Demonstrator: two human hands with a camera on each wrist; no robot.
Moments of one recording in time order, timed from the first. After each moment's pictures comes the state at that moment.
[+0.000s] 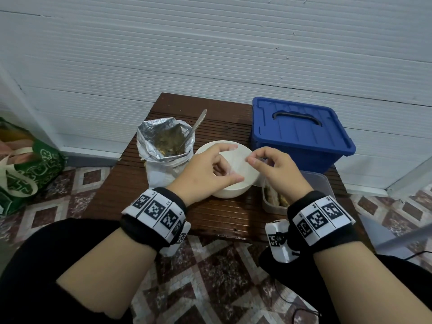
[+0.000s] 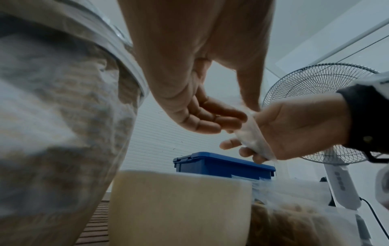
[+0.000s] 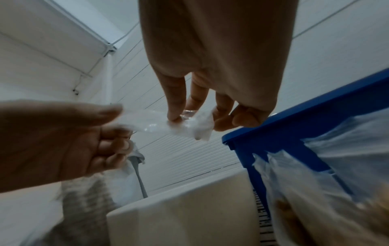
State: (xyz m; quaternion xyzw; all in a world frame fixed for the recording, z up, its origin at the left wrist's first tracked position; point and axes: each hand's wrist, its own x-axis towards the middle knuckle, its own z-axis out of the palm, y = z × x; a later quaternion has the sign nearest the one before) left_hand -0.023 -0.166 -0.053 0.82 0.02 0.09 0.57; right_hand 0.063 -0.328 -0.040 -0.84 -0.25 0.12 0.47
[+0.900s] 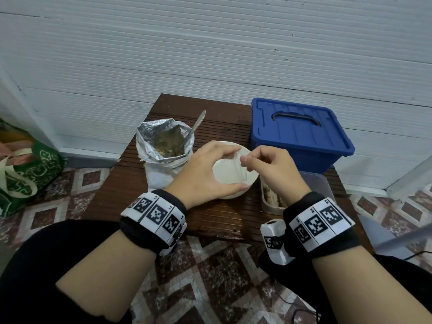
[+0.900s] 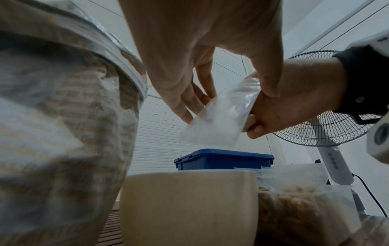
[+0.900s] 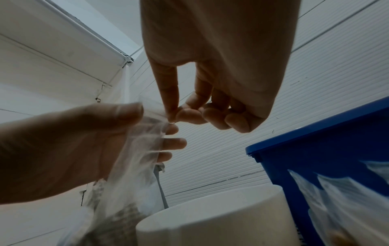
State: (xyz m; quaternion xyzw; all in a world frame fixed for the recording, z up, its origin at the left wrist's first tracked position) left_hand -0.025 -0.162 -0.058 0.89 -0.06 0.20 0.41; right_hand 0.049 -0.320 -0.025 -0.81 -0.24 0.11 0.52
